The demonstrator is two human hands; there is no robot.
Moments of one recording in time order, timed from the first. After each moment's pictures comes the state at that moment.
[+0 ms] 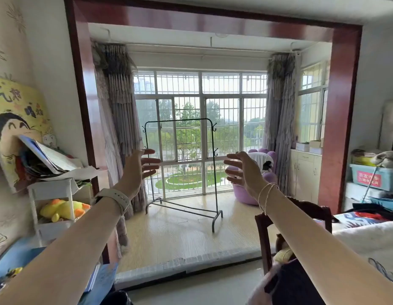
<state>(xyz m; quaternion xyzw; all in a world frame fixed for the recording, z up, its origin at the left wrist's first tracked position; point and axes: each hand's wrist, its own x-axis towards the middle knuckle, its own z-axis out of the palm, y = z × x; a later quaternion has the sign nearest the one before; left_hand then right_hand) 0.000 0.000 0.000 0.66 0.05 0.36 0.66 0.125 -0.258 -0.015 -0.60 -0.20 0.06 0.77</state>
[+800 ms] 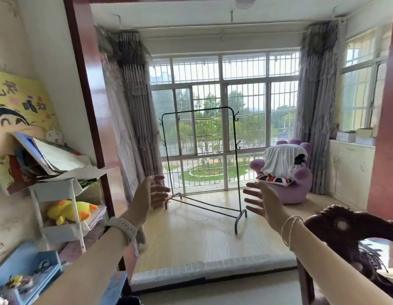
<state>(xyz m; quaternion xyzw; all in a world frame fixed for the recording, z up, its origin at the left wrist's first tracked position) 0.160 0.067 -0.091 0.68 0.14 0.31 0.65 0.327 -0.195 -0.127 -0.60 -0.14 0.13 0.78</state>
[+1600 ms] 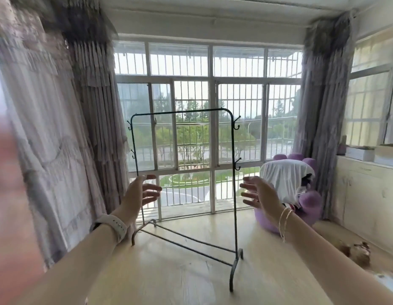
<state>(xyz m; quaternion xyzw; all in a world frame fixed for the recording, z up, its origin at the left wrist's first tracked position) 0.742 0.394 -0.092 0.66 0.11 0.29 0.68 0.888 0.105 -0.100 -0.62 -0.14 0.06 0.77</state>
